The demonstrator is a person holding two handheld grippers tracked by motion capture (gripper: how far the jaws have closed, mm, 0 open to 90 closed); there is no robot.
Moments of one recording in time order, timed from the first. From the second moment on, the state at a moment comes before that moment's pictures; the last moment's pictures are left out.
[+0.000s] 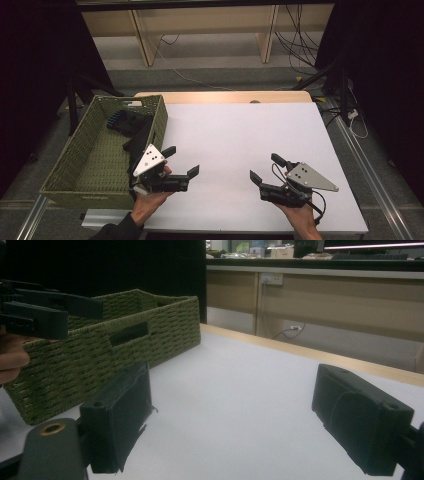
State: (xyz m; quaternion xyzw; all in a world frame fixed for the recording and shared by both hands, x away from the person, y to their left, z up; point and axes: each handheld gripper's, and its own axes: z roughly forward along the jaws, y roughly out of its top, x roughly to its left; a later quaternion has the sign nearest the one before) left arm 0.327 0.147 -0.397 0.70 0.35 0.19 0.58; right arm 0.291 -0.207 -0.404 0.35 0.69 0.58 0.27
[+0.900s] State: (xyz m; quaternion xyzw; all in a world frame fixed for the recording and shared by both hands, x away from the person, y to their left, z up) left arm 0.357 0.162 -0.371 0.70 0.39 0.20 0.56; right arm 0.290 -0.207 -0.404 0.34 0.69 0.58 0.27
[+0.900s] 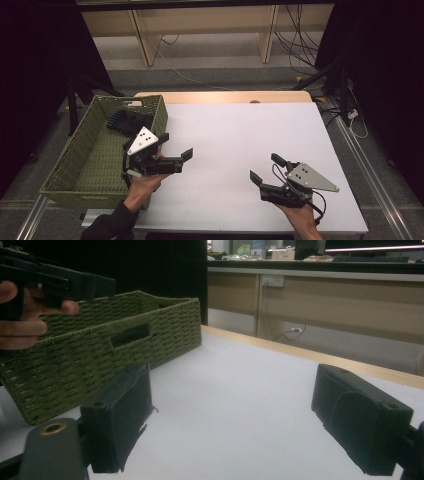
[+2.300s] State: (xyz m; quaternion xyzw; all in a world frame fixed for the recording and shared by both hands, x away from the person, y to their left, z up) left arm 0.418 0.207 -0.361 0.70 0.49 0.21 0.48; right arm 0.291 -0.206 -0.405 0.34 0.69 0.58 0.26
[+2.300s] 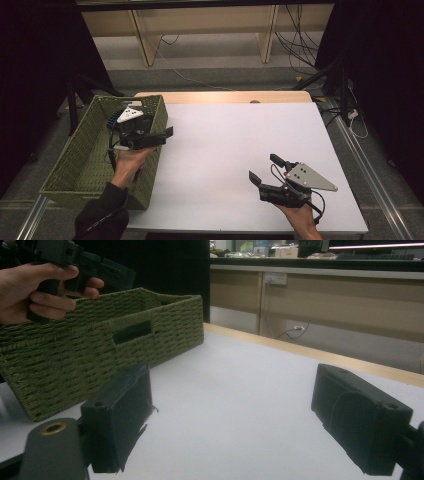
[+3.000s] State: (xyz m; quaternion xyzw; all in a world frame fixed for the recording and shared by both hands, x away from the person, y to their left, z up) left arm 0.449 0.247 -0.359 0.68 0.55 0.23 0.43; right arm 0.291 -0.205 -0.406 0.34 0.70 0.58 0.26
